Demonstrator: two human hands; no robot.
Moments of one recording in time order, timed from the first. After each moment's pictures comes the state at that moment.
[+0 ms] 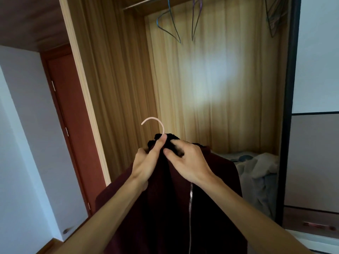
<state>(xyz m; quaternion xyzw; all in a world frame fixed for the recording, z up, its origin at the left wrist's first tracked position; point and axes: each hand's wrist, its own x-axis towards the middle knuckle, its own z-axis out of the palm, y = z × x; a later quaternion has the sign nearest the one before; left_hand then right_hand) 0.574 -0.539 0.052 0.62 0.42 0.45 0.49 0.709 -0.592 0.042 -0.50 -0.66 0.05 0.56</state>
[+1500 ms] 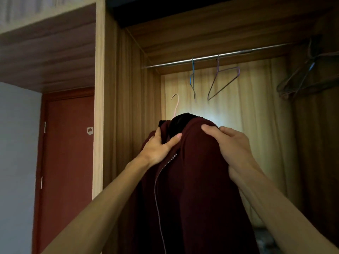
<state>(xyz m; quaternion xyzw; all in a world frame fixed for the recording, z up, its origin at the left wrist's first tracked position) 0.556 -0.321 0.233 0.80 0.33 0.43 0.27 0.697 -0.476 0.227 -0.41 -0.41 0.17 0.80</state>
